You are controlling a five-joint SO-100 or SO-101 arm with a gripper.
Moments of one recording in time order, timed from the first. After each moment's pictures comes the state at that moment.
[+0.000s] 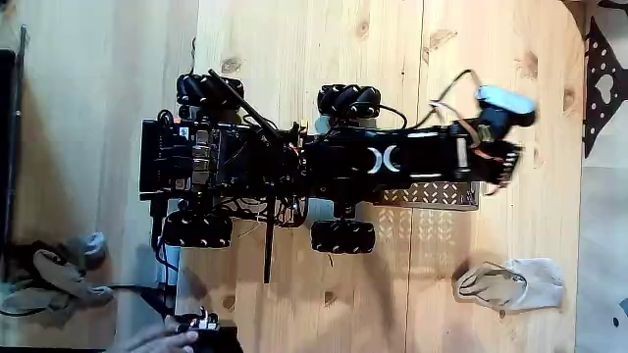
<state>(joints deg) -2.9 137.5 103.8 79.5 26.4</state>
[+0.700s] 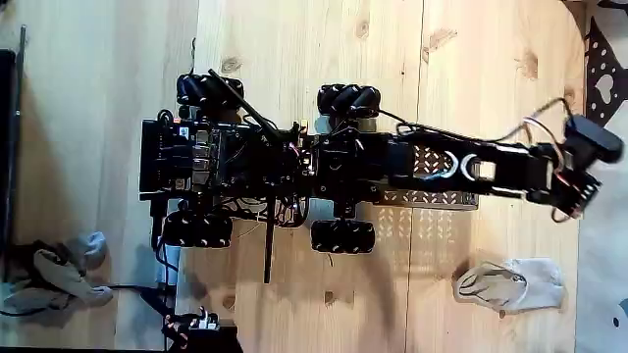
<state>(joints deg) 9.4 105.7 85.9 62.0 27.7</state>
